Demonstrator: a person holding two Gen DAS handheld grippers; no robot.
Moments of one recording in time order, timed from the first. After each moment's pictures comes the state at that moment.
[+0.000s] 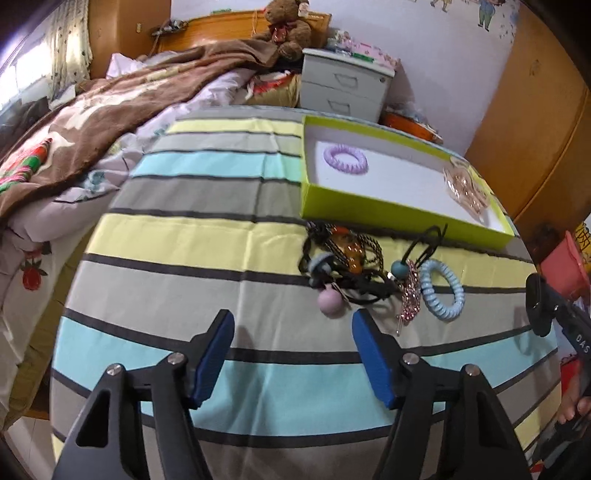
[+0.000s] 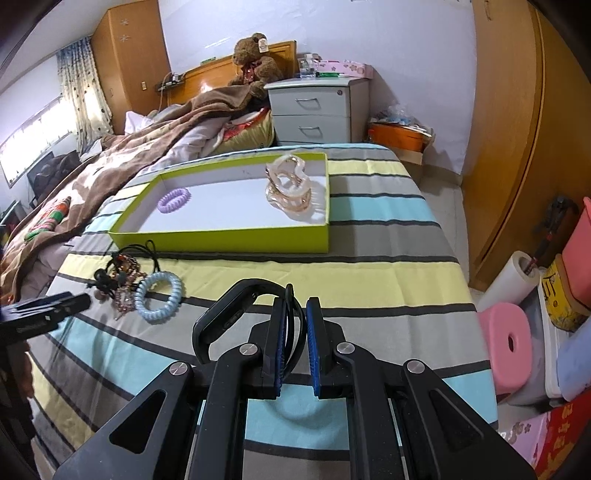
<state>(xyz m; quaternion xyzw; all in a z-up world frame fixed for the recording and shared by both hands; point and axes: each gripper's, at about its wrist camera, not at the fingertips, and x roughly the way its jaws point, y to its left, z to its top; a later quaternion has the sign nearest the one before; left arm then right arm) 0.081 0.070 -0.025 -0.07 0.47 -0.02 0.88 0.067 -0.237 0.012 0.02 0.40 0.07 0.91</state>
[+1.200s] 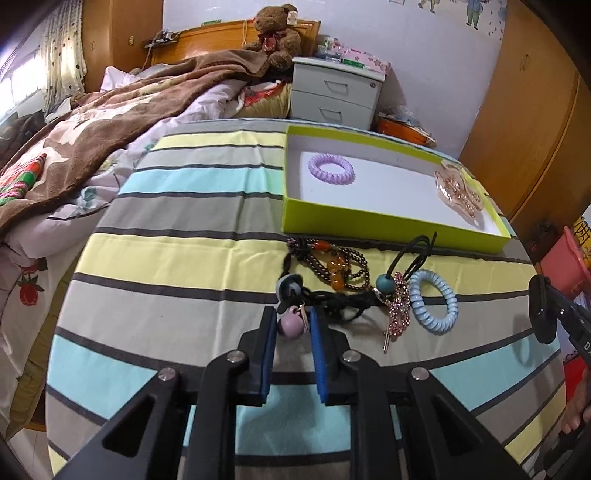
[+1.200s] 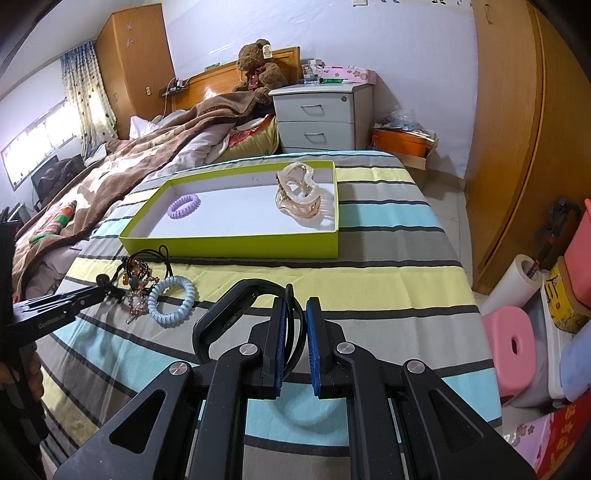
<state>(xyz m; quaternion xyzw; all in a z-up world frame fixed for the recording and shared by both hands) 0.084 0.059 -0.018 -0.06 0.45 -0.03 0.89 0.062 -0.230 0.016 0.03 0.39 0.08 0.92</state>
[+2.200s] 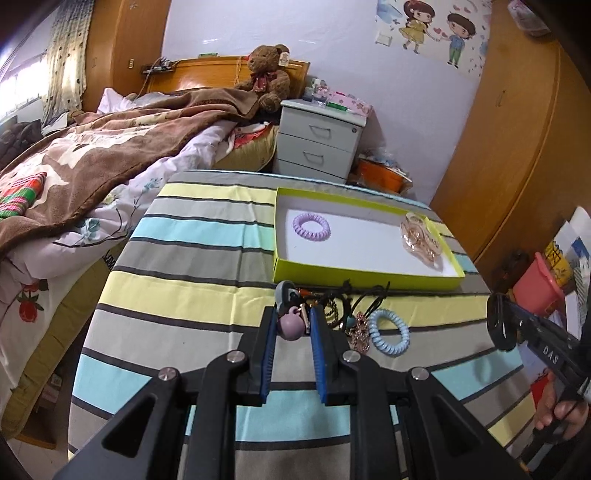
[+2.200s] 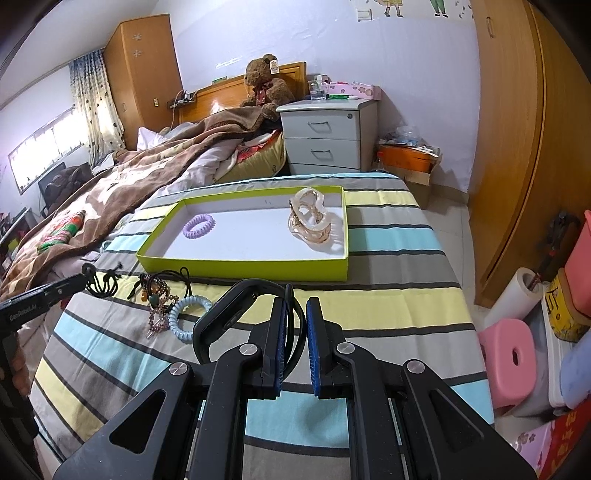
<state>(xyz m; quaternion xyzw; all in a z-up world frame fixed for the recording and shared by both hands) 0.060 0.076 0.030 -0.08 0.38 -0.06 0.92 0.054 -0.227 0.038 0.03 0.36 0.09 0.93</state>
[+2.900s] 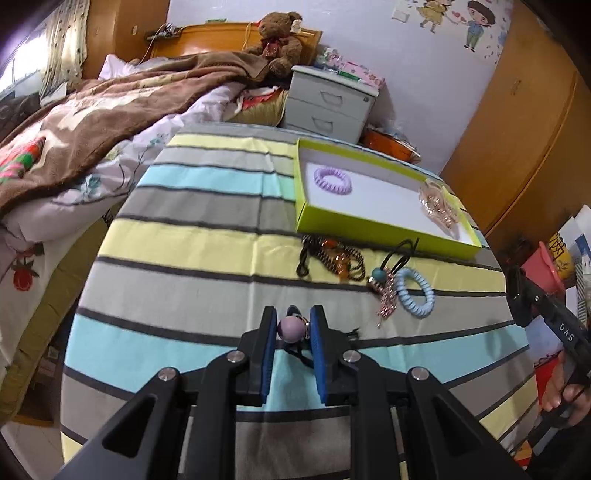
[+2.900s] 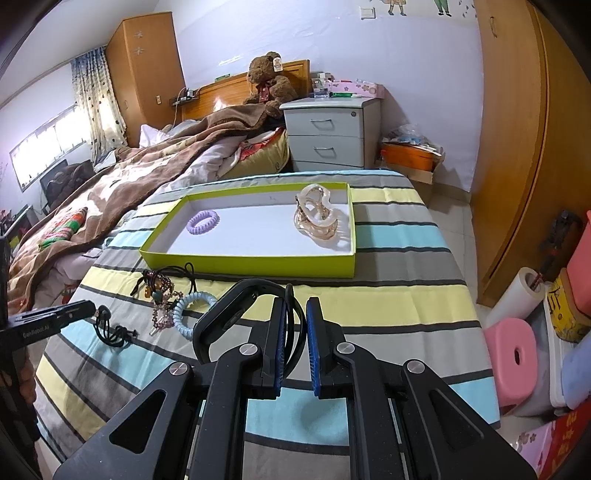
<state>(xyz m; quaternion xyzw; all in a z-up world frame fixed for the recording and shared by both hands) 0.058 0.093 0.002 -0.10 0.43 -0.06 0.89 0.053 -0.223 0.037 0.03 0.36 0.10 0.93</state>
